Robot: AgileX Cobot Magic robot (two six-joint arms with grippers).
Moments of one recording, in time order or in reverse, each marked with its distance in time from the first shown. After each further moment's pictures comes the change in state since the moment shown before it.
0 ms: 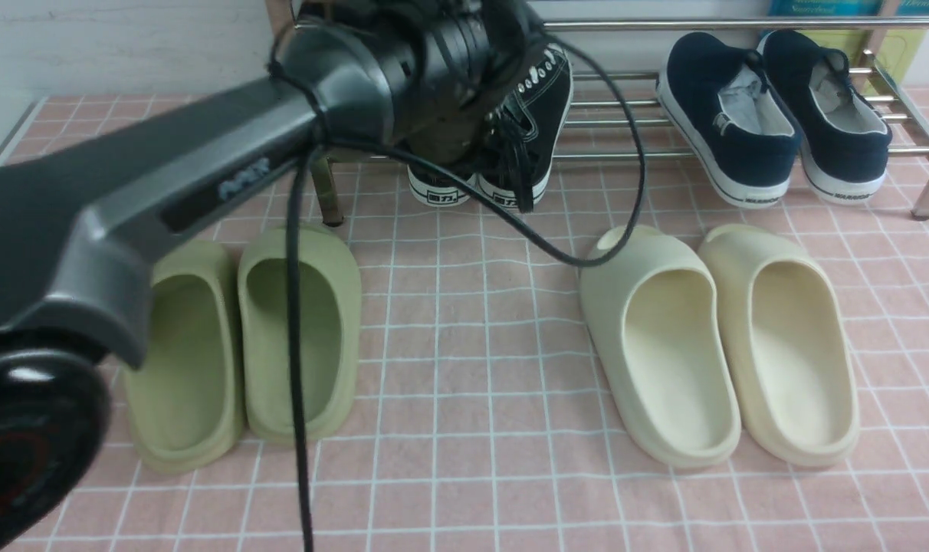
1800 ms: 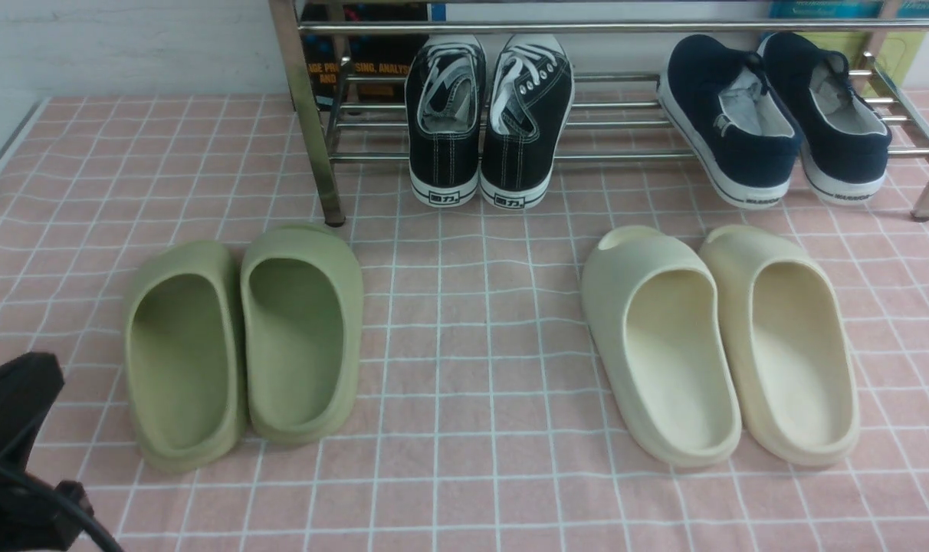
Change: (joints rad) right arm 0.000 0.000 0.000 0.000 0.001 0.000; left arm 0.232 -1.621 1.628 0.327 -0.742 -0.463
